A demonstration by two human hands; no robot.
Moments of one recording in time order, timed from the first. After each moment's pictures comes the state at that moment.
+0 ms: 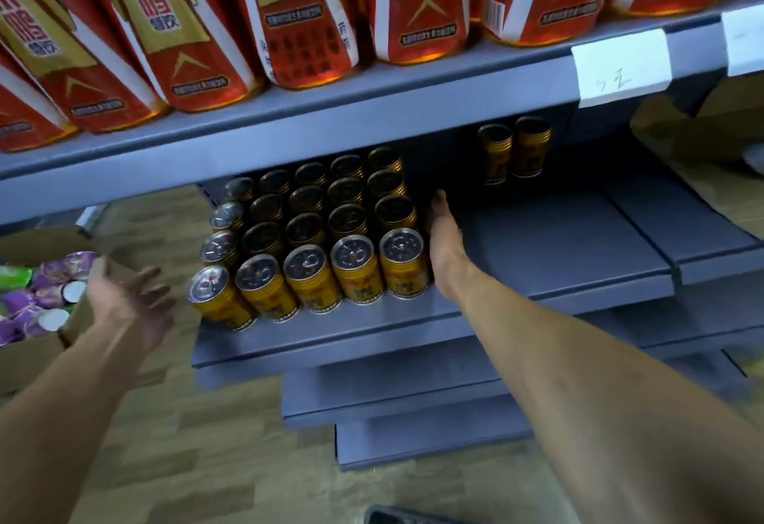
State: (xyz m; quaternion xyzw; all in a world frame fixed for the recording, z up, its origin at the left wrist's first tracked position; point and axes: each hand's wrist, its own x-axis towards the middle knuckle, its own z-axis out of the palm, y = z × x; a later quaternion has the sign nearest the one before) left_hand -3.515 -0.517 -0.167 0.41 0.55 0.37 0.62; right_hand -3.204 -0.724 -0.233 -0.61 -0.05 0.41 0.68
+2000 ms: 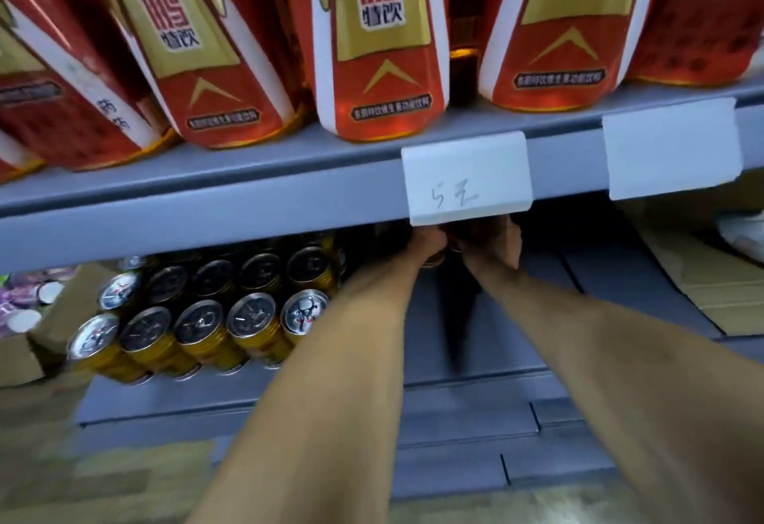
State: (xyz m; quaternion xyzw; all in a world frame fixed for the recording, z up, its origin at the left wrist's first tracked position) left_hand -3.106 -0.716 -0.142 0.92 0.28 0.01 0.26; right_hand -3.019 -0.775 -0.210 -0.85 -0.20 0.08 0.48
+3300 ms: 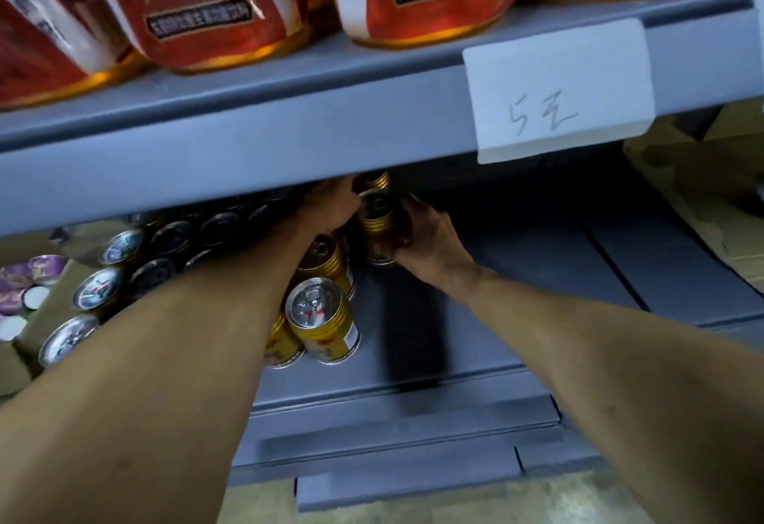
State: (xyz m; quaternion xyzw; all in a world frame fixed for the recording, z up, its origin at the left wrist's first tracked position) left_hand -3.157 -0.598 -0.170 0.93 0.34 0.04 0.16; right_hand -3.086 -0.743 -0.222 -0.78 -0.42 0.16 0.44
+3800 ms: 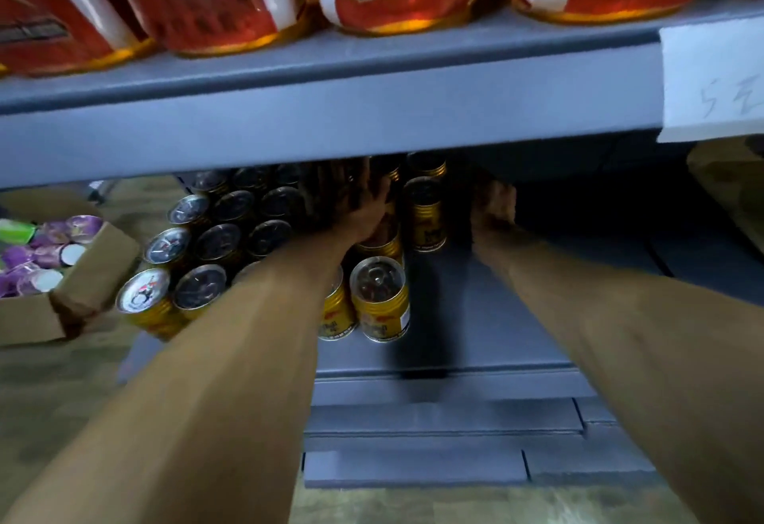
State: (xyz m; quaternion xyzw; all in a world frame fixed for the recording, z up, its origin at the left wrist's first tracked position) left_hand -3.219 -0.611 -0.174 0.85 0.45 0.07 0.25; right_hand -3.086 -0.715 -0.212 -0.74 -0.11 0.21 0.63
